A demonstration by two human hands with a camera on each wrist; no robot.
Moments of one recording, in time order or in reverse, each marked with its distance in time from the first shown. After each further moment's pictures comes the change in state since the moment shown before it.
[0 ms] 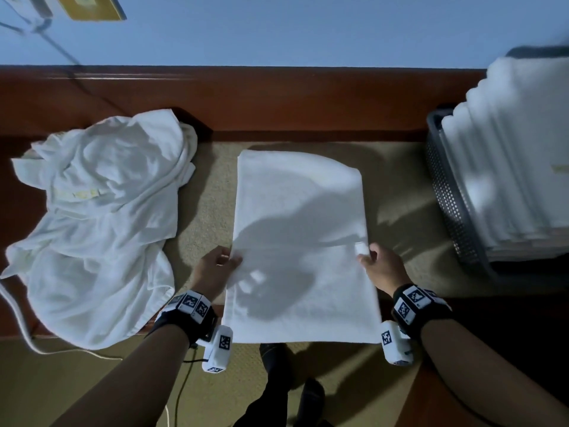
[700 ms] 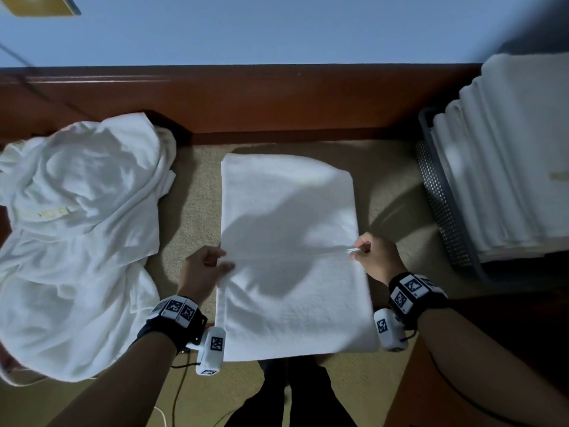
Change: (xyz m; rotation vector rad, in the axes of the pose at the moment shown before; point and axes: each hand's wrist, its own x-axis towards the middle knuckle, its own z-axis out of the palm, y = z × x) left_hand 0.026 0.019 -0.002 -0.053 0.001 -0.023; right_hand 0.039 -0.011 -0.016 0.063 -0.031 0.013
